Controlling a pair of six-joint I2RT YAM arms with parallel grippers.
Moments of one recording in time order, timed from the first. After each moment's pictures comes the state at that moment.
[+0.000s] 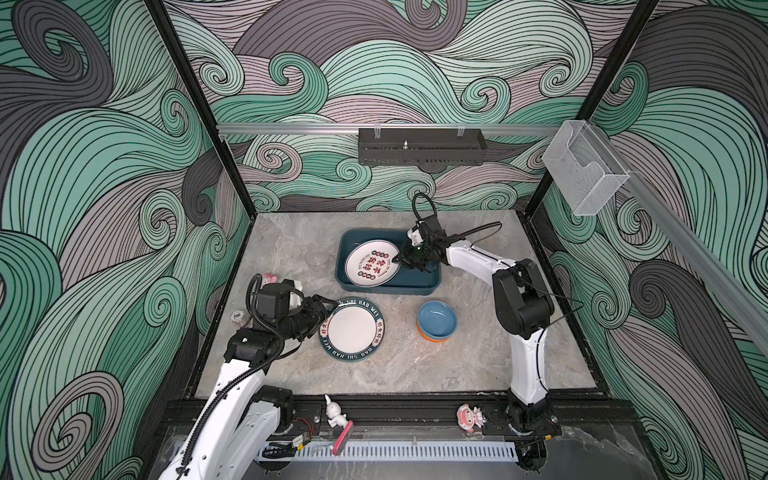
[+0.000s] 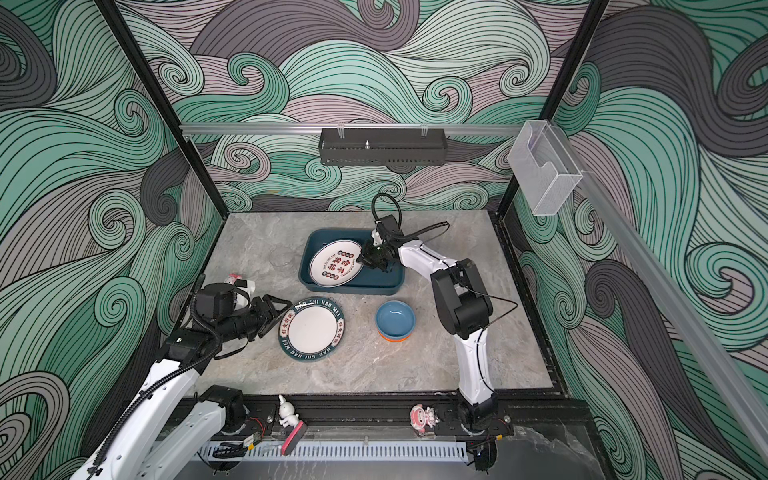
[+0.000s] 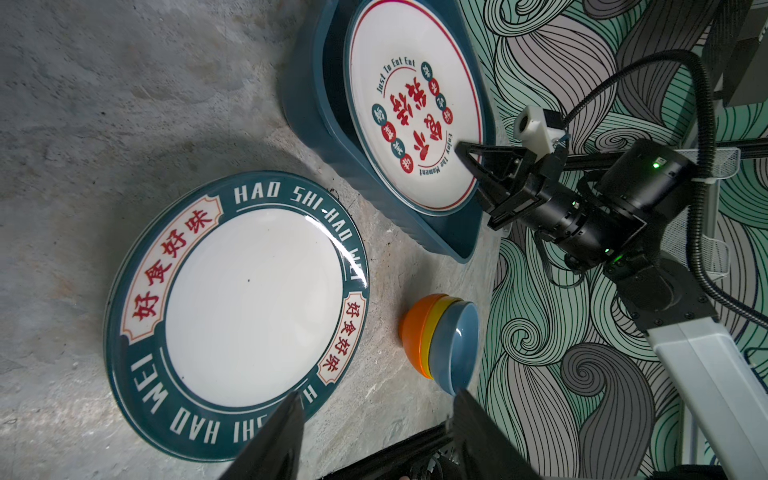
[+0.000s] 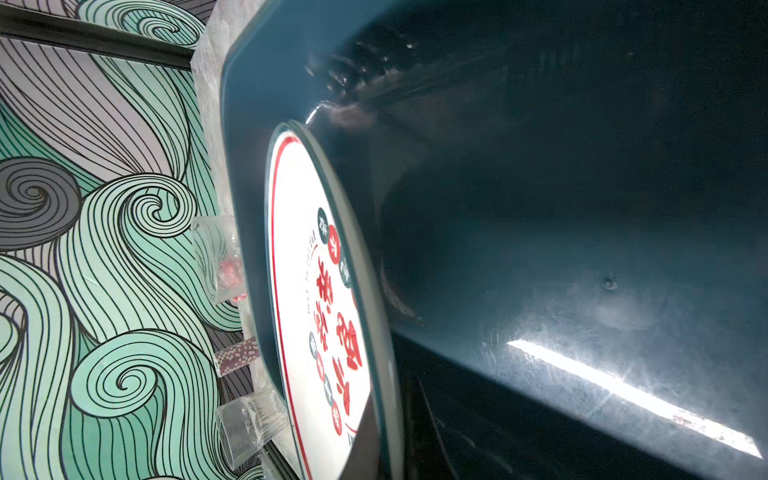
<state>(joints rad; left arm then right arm) -0.17 0.71 0.63 -0.63 0.45 -0.93 0.46 2.11 1.58 -0.38 -0.49 0.79</state>
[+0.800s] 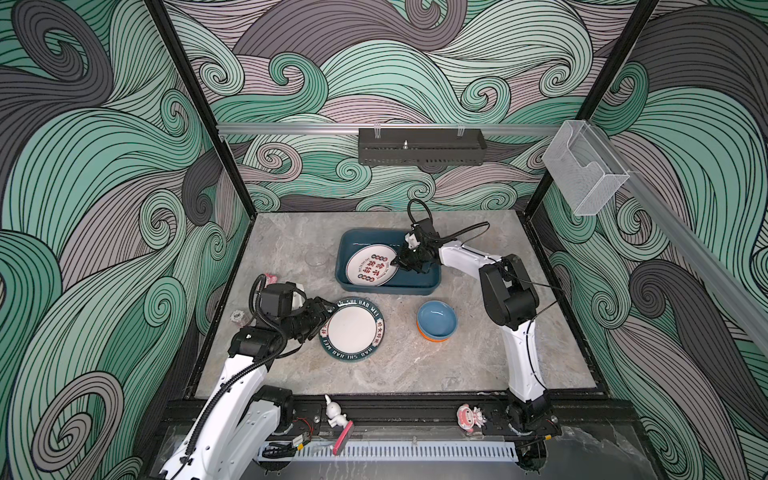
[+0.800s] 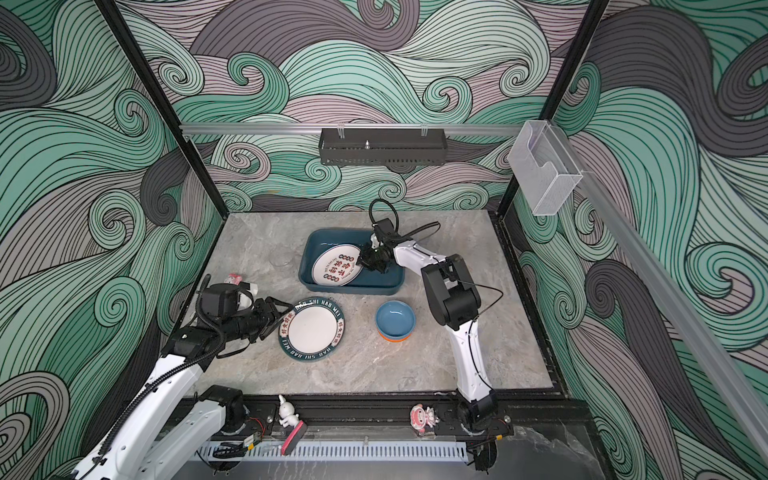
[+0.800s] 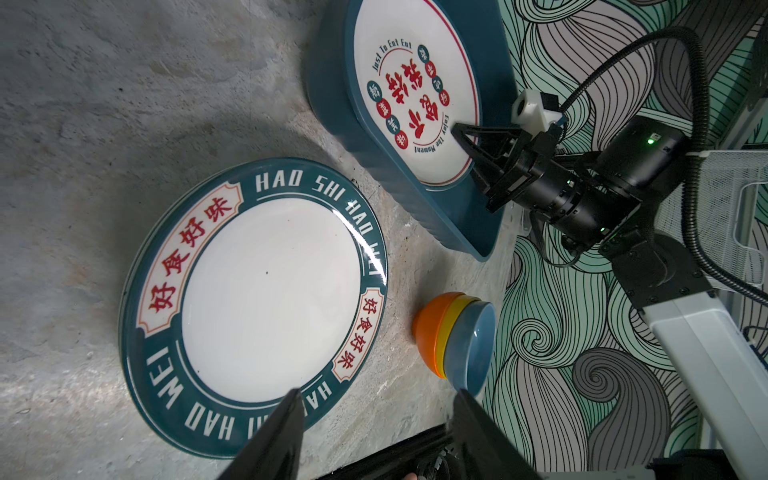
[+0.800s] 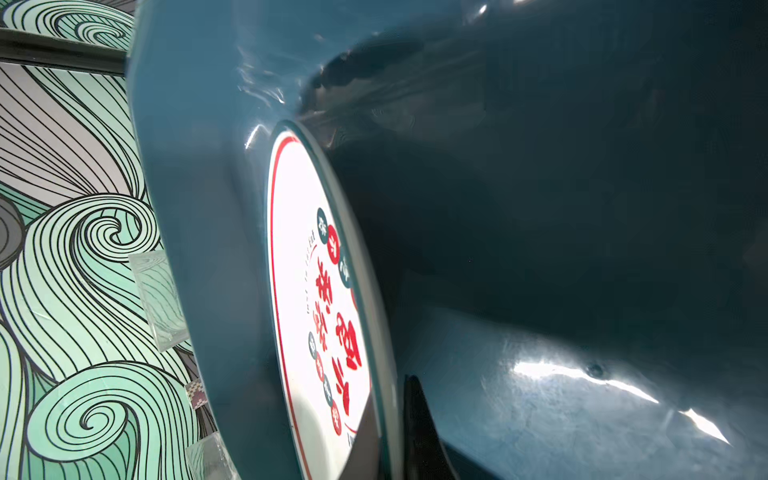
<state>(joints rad) -0.17 0.75 0.61 -0.63 0.45 -0.93 0.46 2.23 1.66 -0.37 -0.47 0.79</state>
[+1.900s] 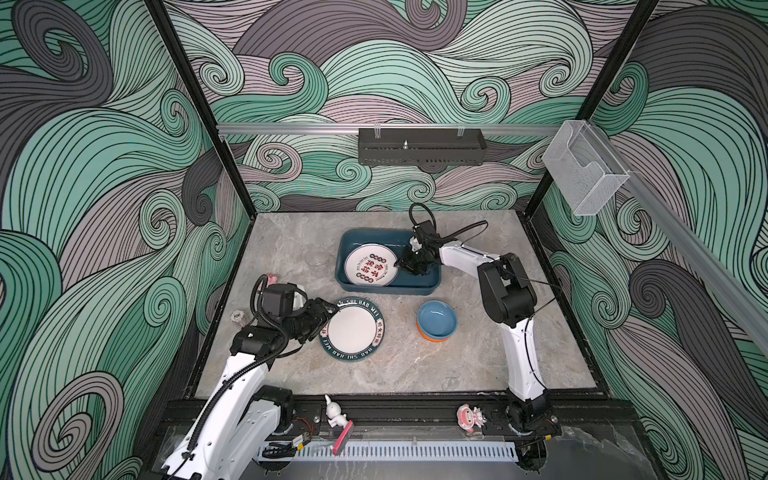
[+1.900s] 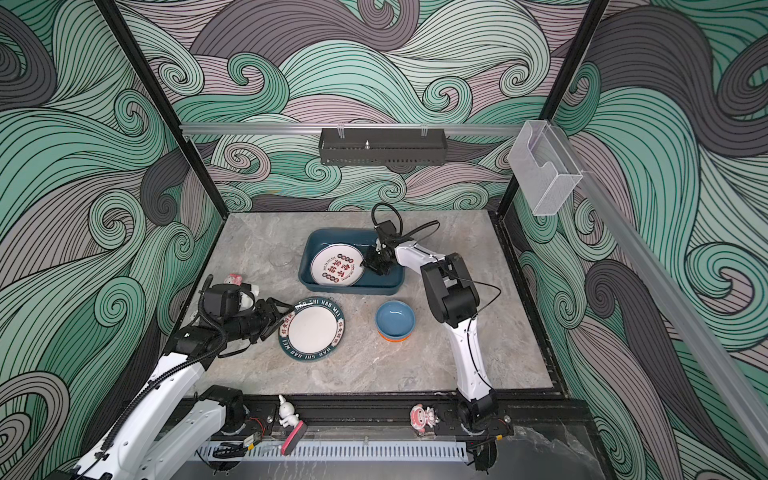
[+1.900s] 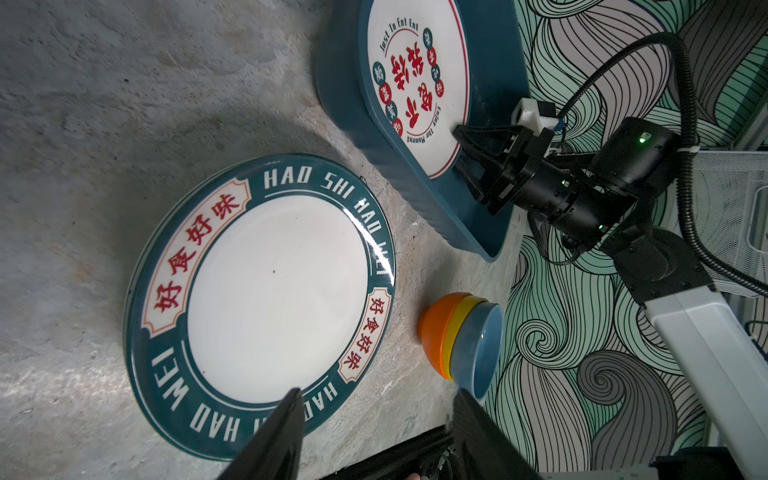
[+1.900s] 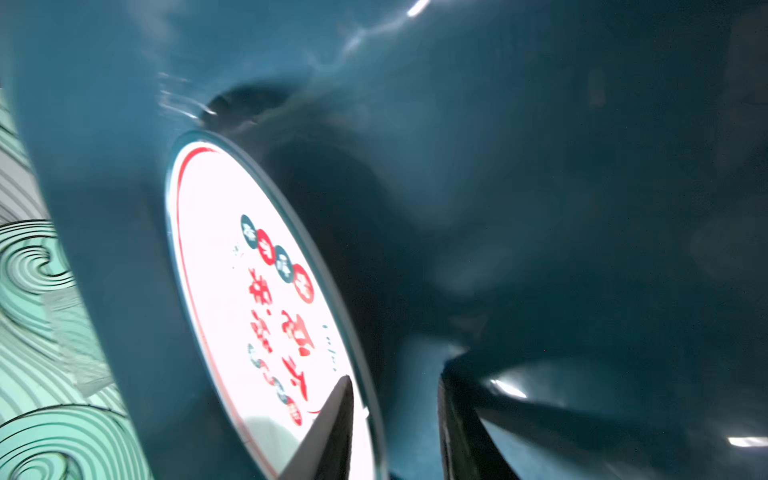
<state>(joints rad) -0.17 0.76 0.60 -0.62 0.45 -0.93 0.44 2.26 1.67 -0.44 -0.39 0.76</state>
